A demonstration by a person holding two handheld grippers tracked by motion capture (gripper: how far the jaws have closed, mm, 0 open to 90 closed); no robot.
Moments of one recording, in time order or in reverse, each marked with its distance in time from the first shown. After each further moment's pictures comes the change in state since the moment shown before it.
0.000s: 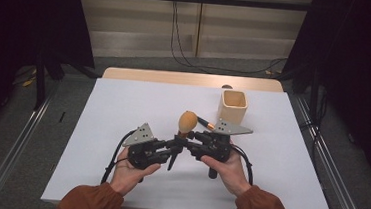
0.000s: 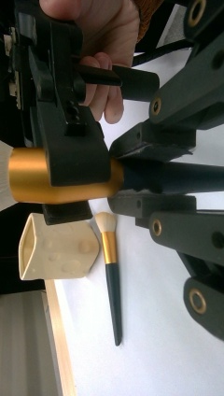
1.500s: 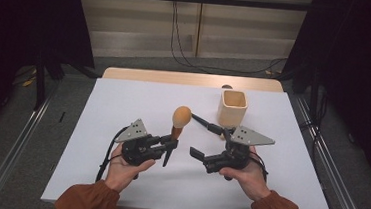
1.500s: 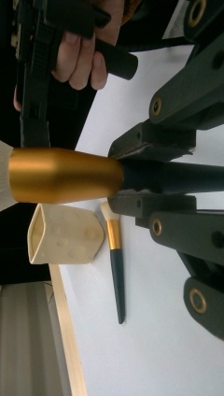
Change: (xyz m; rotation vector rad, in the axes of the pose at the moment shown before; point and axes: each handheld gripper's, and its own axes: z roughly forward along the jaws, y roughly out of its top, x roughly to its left) left arm 0.005 0.009 -0.014 -0.012 0.017 -0.005; right arm 0.008 0.005 -0.044 -0.060 -0.097 -0.143
